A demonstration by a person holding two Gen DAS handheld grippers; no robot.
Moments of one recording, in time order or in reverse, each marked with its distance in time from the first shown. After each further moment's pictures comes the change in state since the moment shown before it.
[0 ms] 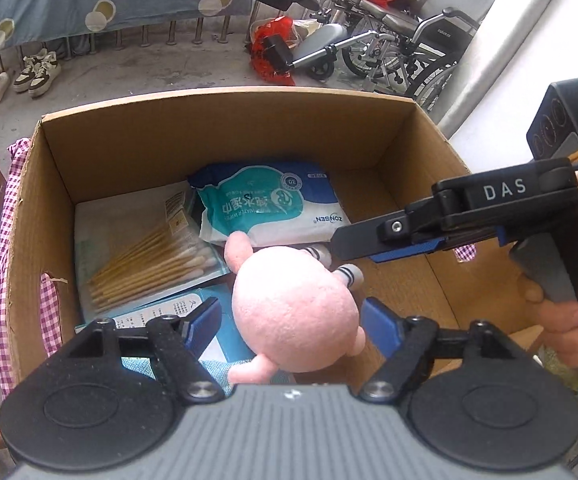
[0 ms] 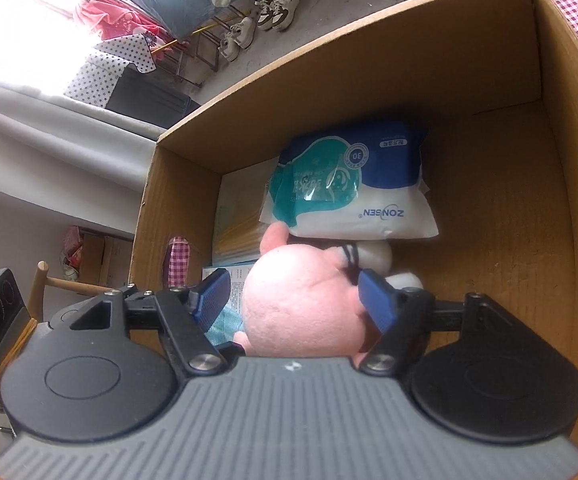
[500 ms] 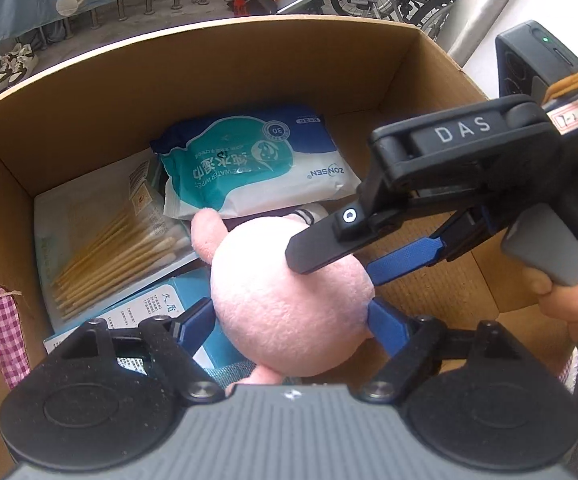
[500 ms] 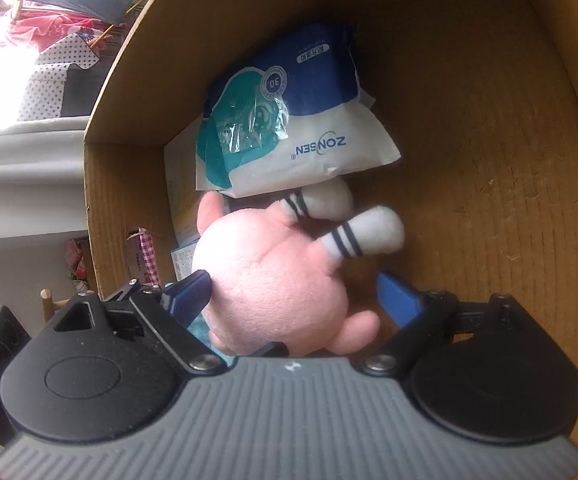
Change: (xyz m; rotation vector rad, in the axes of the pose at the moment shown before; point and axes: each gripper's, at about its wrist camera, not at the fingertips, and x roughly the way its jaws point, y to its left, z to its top) left arm 0.052 -0.013 0.001 0.103 0.148 0.030; right arm 0.053 -0.045 0.001 0.292 0.209 0.016
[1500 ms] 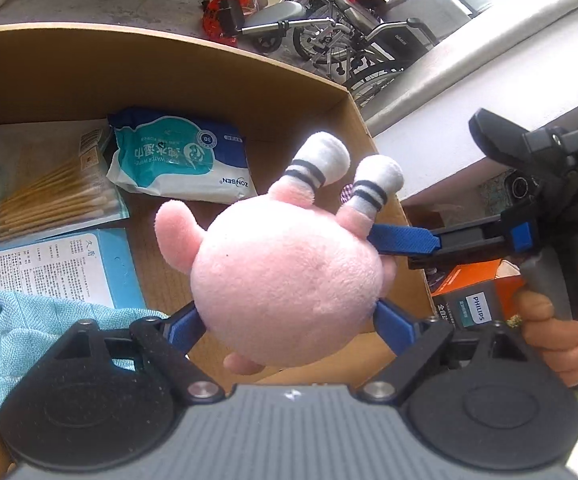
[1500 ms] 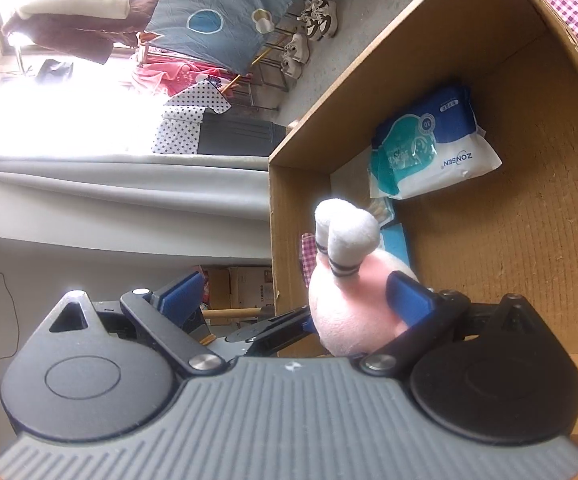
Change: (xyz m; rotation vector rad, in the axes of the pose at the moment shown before) left arm -0.049 0.011 -0.023 -0.237 -0.058 -0.384; right arm -0.123 0.034 -0.060 -0.080 -0.188 0.378
